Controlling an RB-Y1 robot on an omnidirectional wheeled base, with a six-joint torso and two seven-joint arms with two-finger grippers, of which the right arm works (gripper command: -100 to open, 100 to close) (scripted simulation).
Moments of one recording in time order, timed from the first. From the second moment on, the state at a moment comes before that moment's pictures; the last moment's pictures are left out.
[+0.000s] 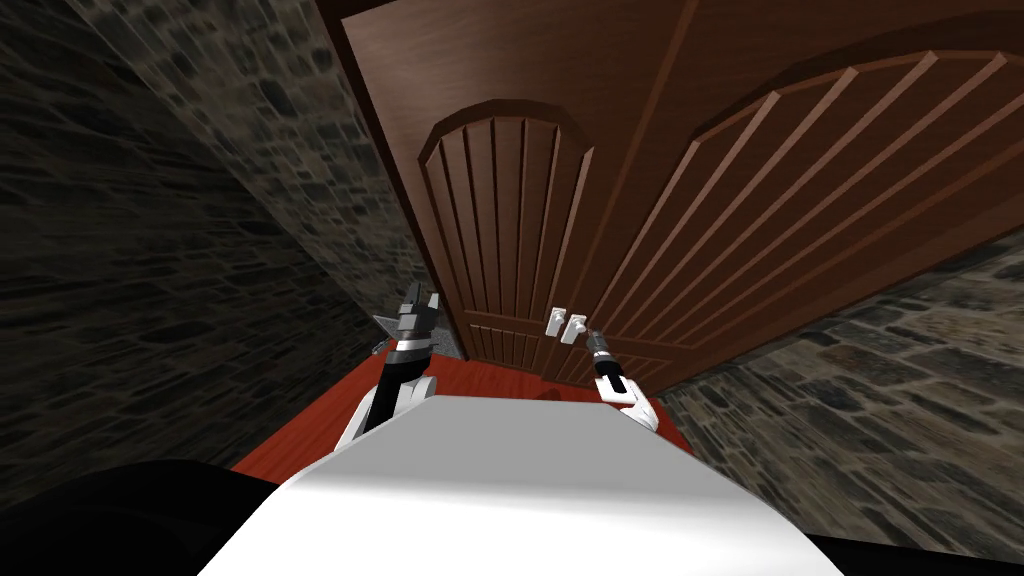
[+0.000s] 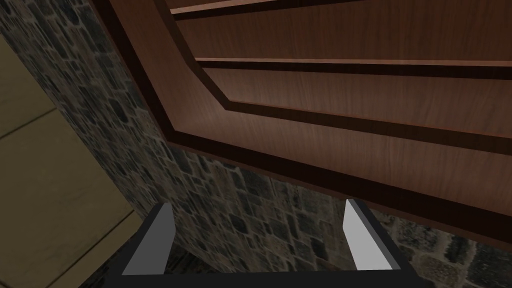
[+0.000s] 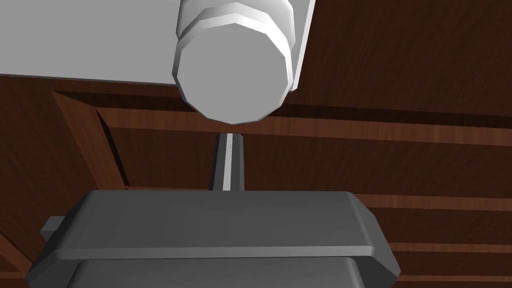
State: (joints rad) arm 0.06 -0.23 -0.29 -1.22 0.32 -0.37 -0.52
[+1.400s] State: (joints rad) arm 0.10 -0.25 -0.31 -1.22 0.32 -0.36 -0.53
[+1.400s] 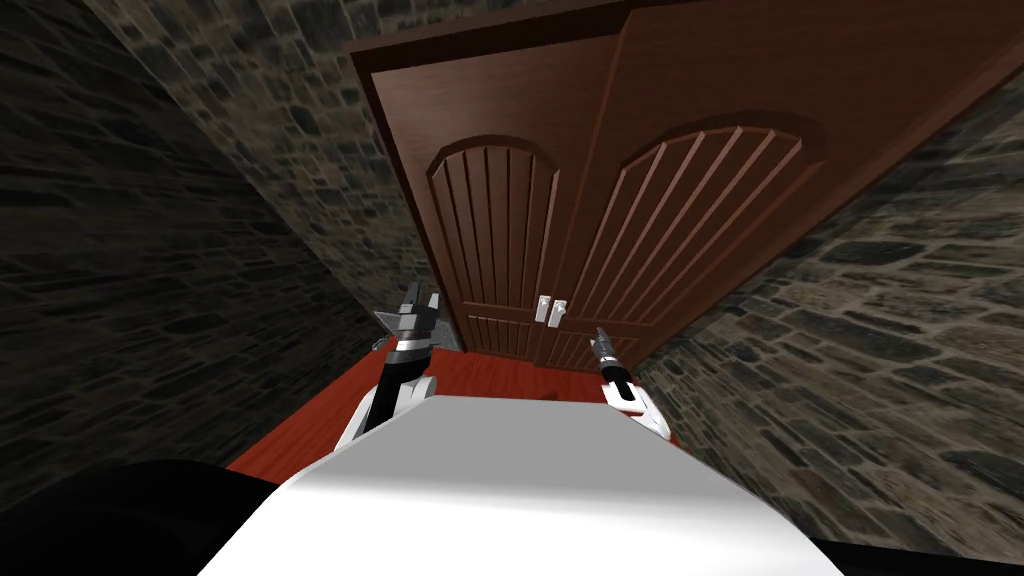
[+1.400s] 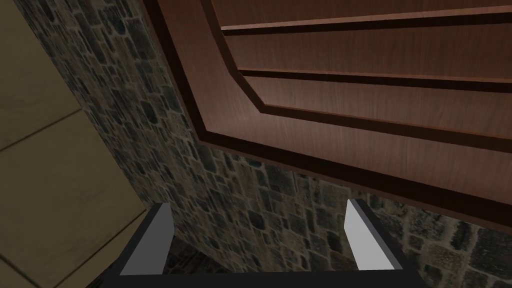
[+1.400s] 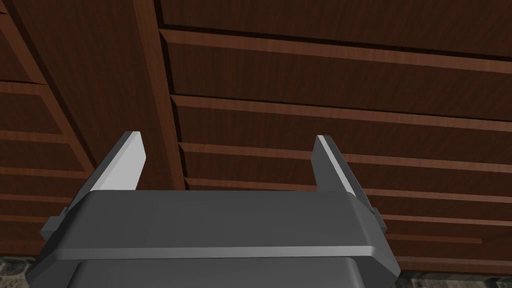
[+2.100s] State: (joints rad) arm 0.05 -0.23 -0.29 -1.21 0.32 -0.38 -0.52
